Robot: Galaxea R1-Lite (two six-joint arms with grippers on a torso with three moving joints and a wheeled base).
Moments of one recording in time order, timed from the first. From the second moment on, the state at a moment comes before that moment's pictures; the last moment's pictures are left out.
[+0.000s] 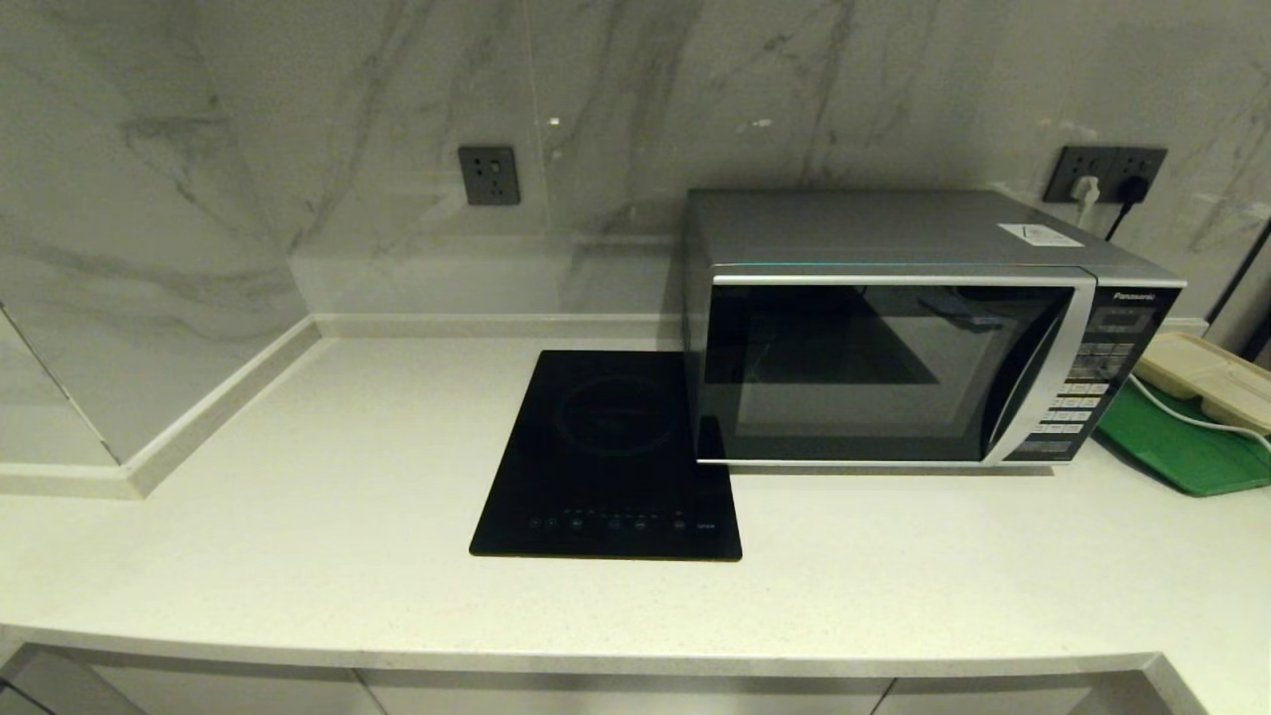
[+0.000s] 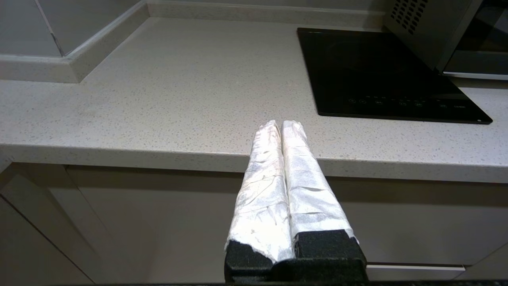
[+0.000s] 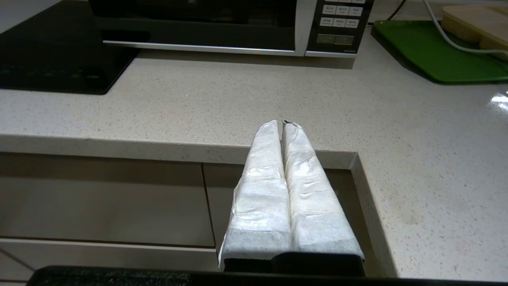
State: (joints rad) left arm 0.00 0.00 0.00 -0.01 0.01 -0.06; right arm 0.00 0.00 0.00 0.00 -0.02 0.01
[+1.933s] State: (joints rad) left arm 0.00 0.00 0.00 -0.01 0.01 -0.06; right arm 0.29 1.70 -1.17 -0.01 -1.06 0.28
